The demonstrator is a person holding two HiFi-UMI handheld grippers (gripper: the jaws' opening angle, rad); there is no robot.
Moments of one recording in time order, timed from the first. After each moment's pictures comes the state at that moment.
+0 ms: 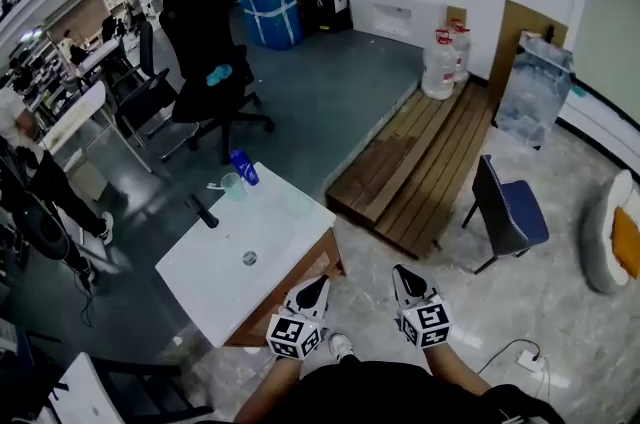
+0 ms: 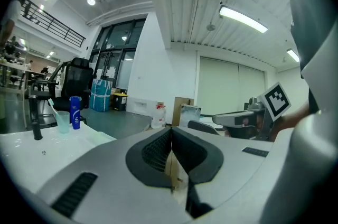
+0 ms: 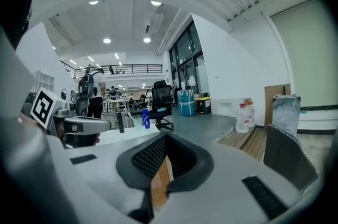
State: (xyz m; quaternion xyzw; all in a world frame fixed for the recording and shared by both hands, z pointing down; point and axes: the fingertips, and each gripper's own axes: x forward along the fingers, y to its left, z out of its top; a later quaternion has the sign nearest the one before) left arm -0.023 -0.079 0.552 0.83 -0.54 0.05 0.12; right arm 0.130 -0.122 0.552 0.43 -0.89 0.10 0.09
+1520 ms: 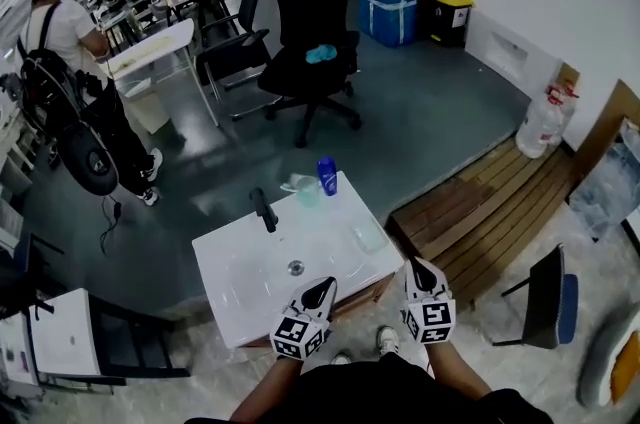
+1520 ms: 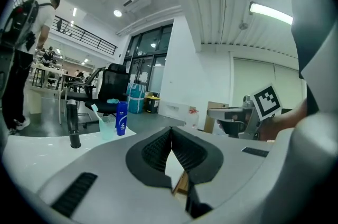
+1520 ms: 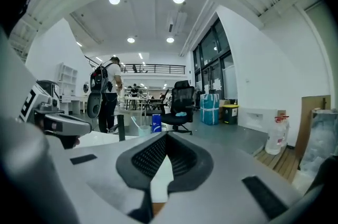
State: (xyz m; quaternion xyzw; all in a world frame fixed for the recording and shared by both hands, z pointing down) left arm -0.188 -0.152 0.568 0.73 -0.68 0.02 0.13; right arm -0.059 -0.277 0.554 0.32 -0.94 0.03 0.09
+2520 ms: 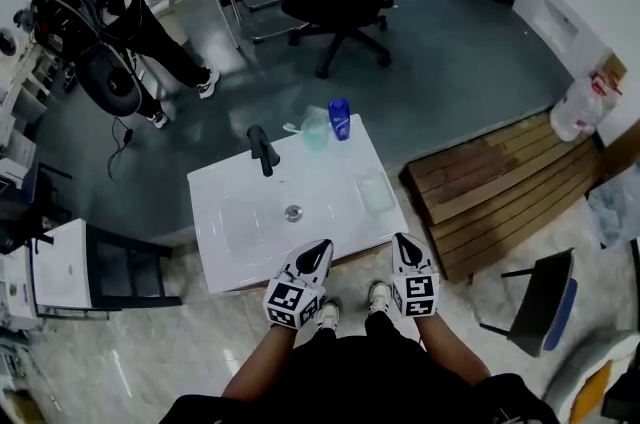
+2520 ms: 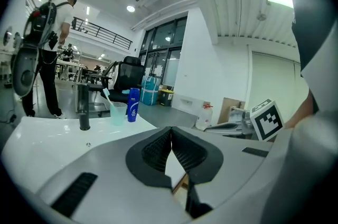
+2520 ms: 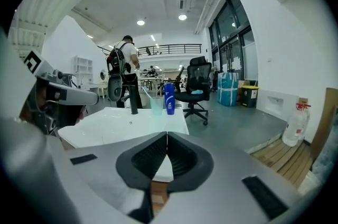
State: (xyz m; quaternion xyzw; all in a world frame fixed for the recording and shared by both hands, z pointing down) left arm -0.190 -0.169 0.604 0.66 -0.73 0.02 0.18; right arm -0.090 -0.286 0.656 0.22 -0.95 0.06 0.20
